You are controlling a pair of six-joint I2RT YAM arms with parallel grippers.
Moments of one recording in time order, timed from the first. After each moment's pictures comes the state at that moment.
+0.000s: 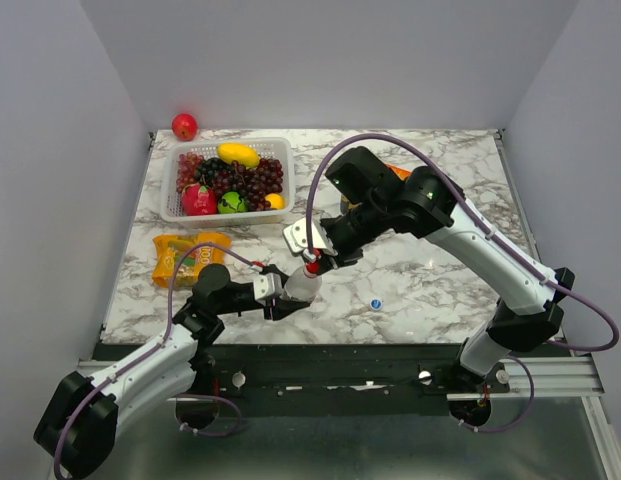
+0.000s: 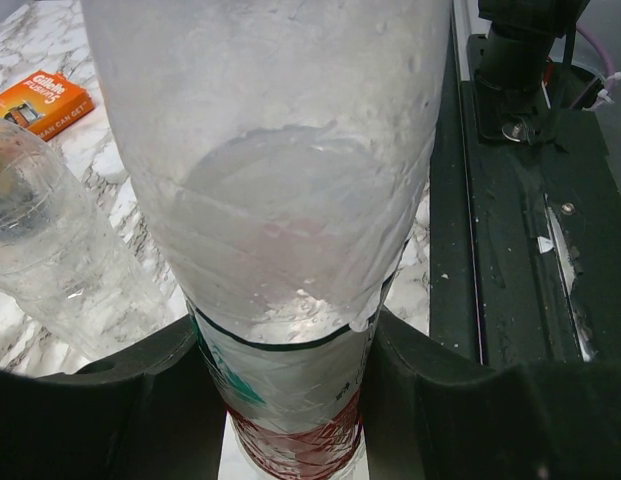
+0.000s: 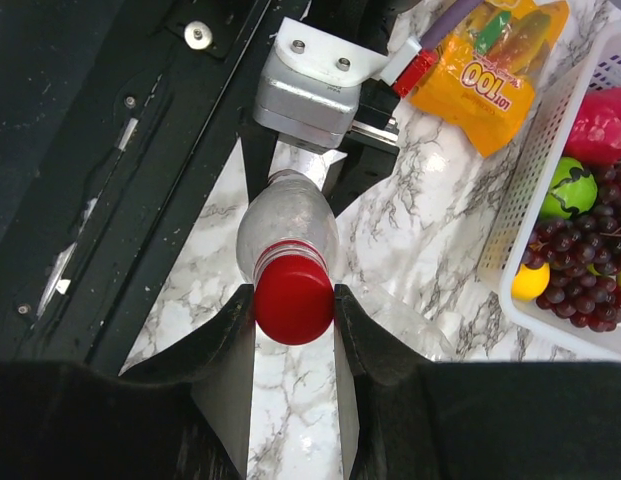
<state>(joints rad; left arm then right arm) -0.59 0.78 0.19 0.52 0.82 0.15 1.02 1.64 2.06 -1.33 -0.56 -0.97</state>
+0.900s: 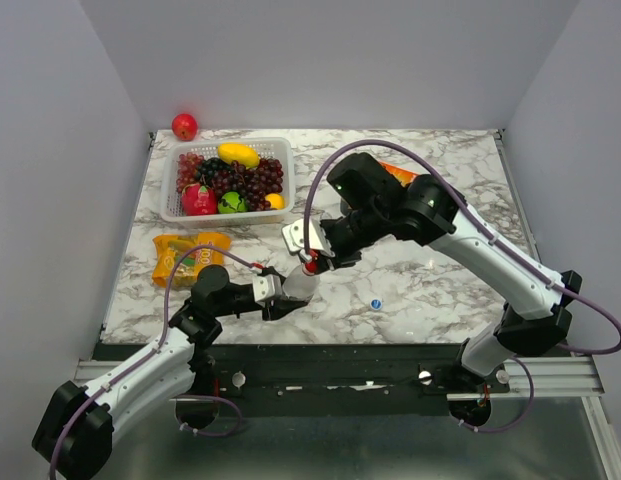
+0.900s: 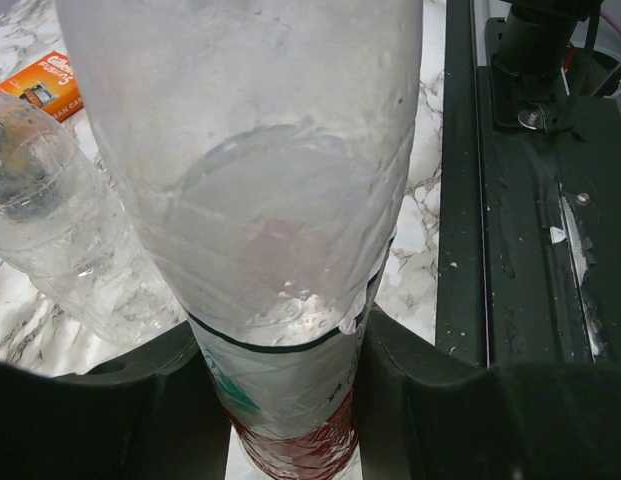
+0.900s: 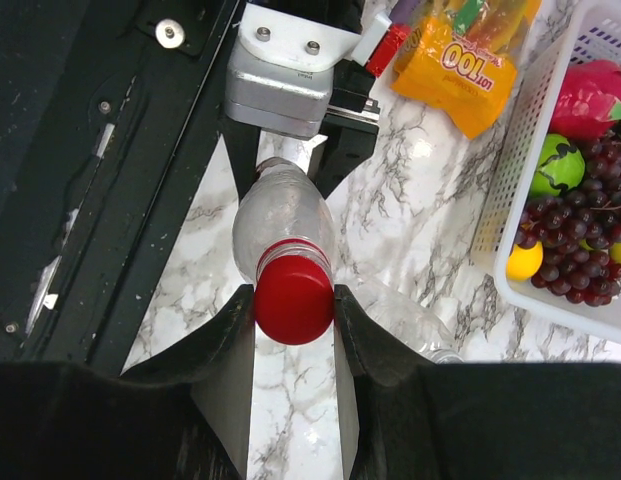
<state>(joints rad) -0.60 0.72 0.19 0.42 0.78 0.19 1.02 1.59 1.95 -1.23 -0.48 -0.89</state>
